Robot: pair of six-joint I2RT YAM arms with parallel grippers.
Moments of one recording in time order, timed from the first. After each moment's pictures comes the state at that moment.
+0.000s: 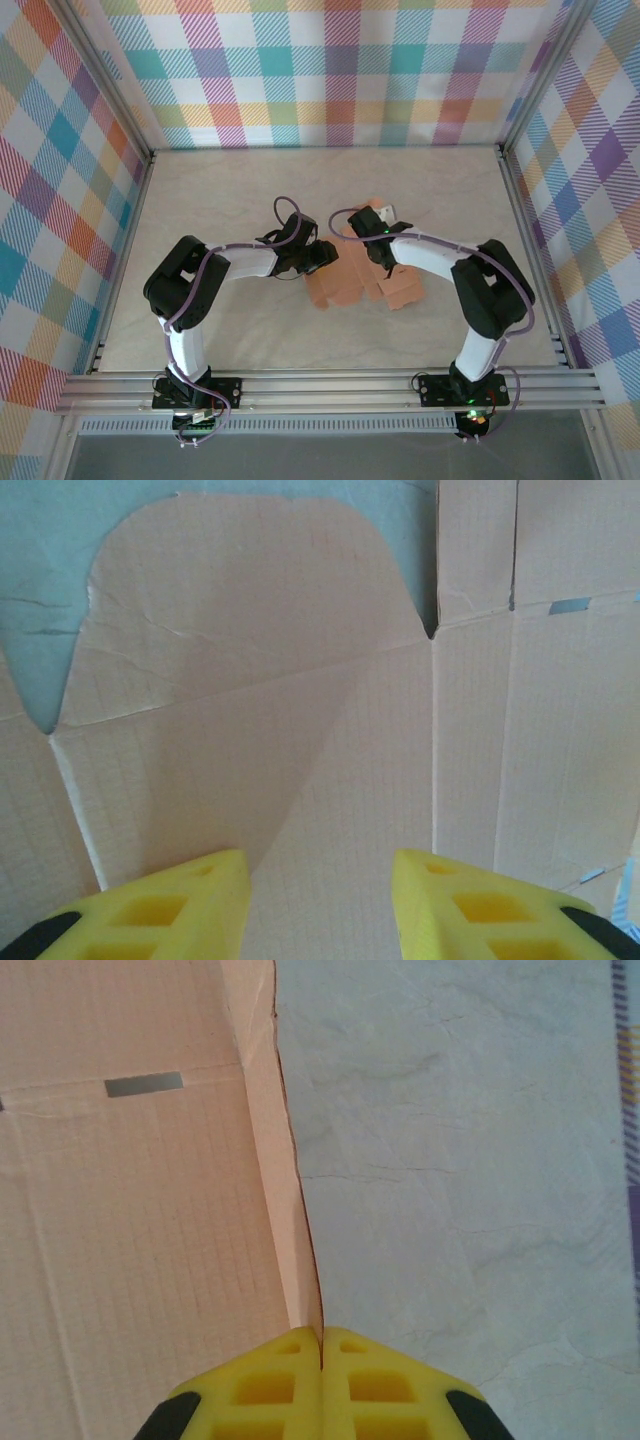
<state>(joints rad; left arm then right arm) -0.62 1.87 1.00 0.00 0.25 -0.97 0.63 1.77 1.09 -0.55 0.77 0.23</state>
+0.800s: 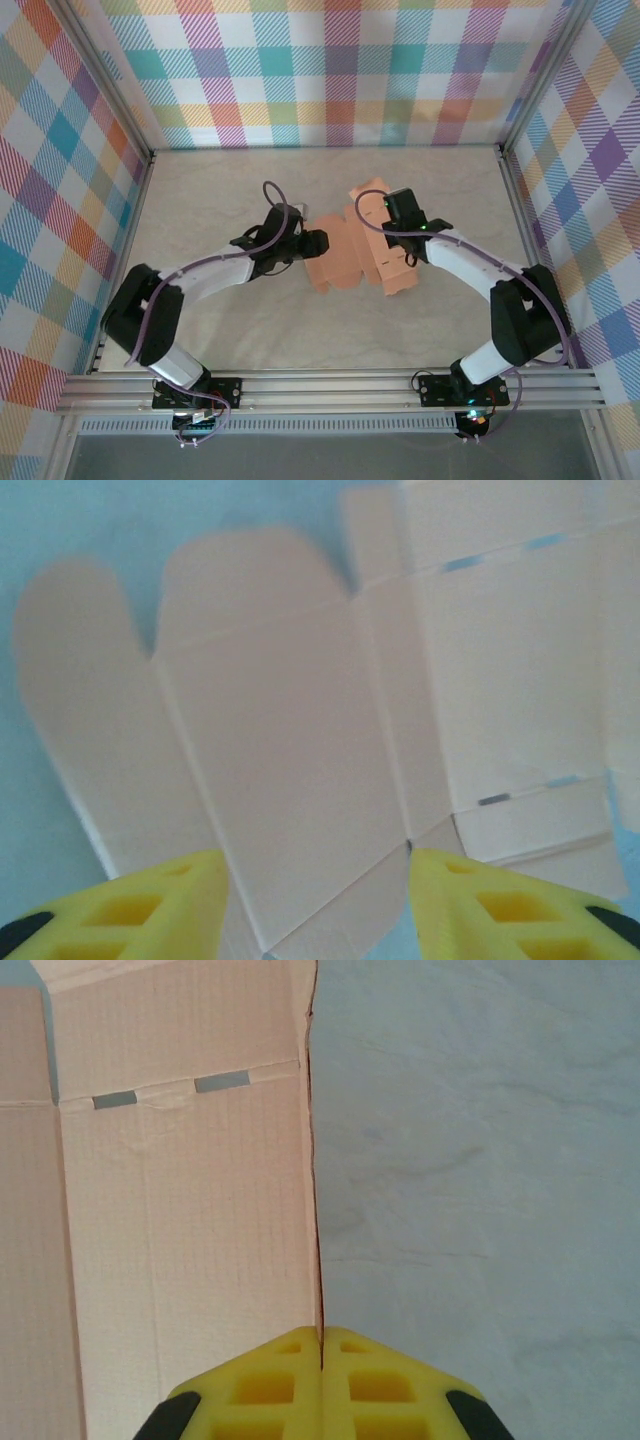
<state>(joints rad) -0.63 1.55 0.95 -0.08 0.11 -0.63 0.46 1.53 1.01 -0.36 0.33 0.04</state>
